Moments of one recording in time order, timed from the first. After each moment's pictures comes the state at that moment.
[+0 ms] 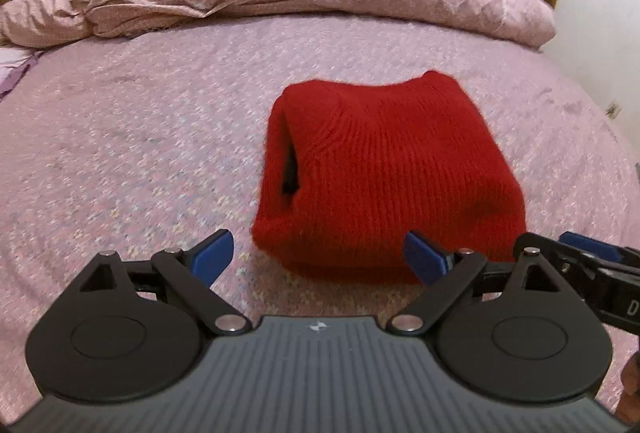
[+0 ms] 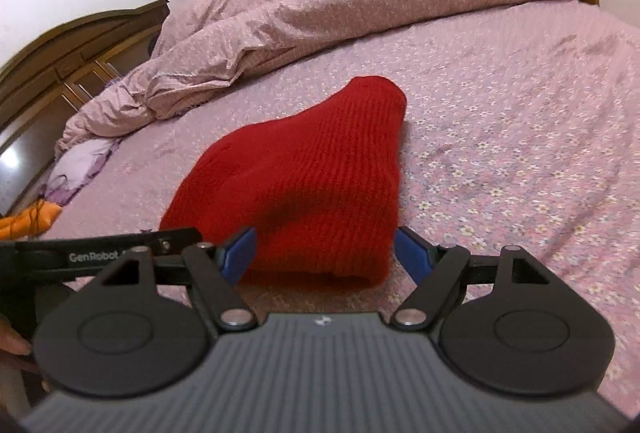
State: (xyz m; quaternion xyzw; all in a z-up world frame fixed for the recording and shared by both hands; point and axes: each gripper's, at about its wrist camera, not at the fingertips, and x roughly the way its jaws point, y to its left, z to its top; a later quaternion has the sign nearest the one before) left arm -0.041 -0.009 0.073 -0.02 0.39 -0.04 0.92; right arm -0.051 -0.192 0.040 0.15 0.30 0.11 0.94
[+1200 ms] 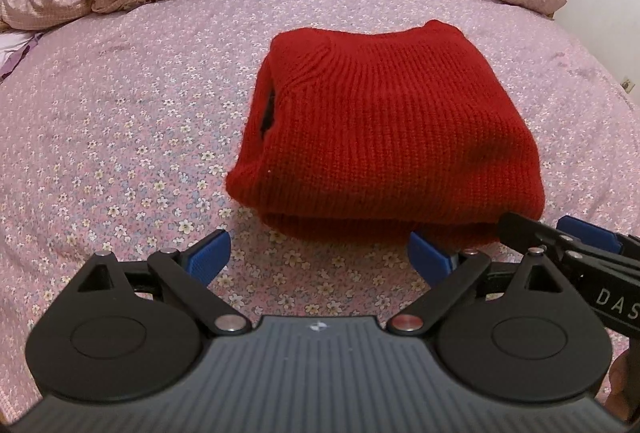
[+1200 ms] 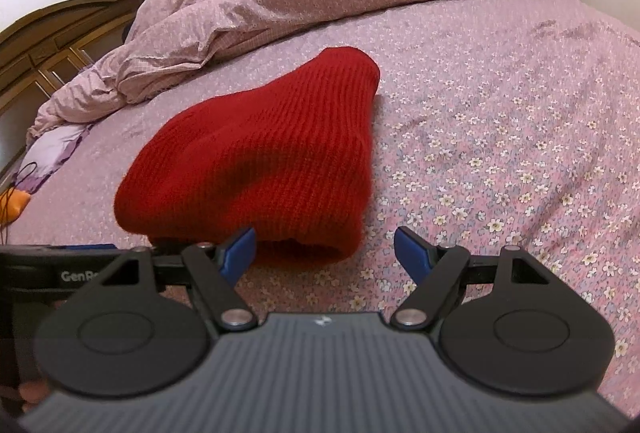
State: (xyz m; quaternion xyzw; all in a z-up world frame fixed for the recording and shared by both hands) left arm -0.037 -0.026 0.041 0.00 0.42 -0.03 0.91; right arm -0.048 -0.188 0.010 0.13 0.32 0.07 0.94
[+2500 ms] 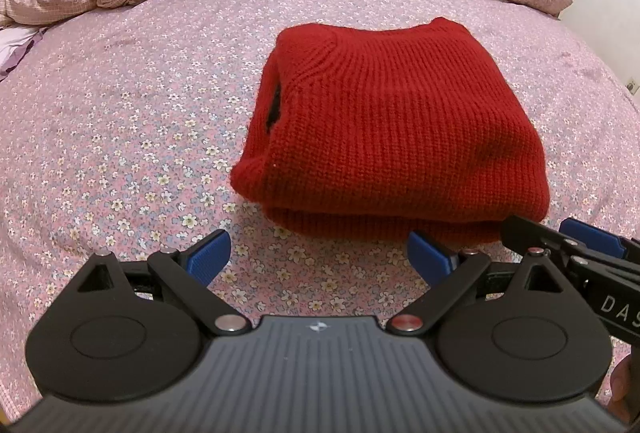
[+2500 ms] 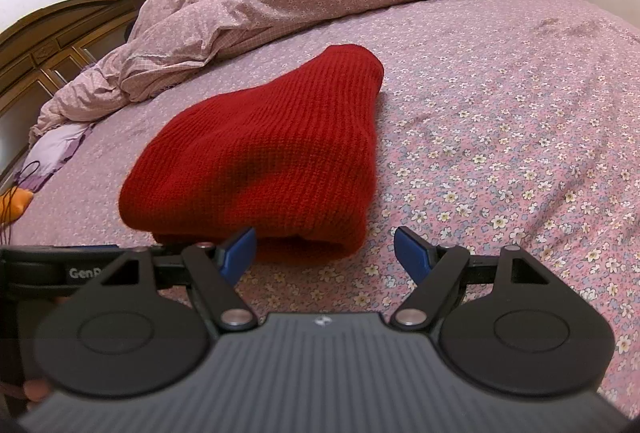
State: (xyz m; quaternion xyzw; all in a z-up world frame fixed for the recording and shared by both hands) left arm -0.038 -0.025 0.041 -0.01 0.43 -0.03 0.90; right arm -0.048 -0.187 0.011 0.13 0.32 0.07 0.94
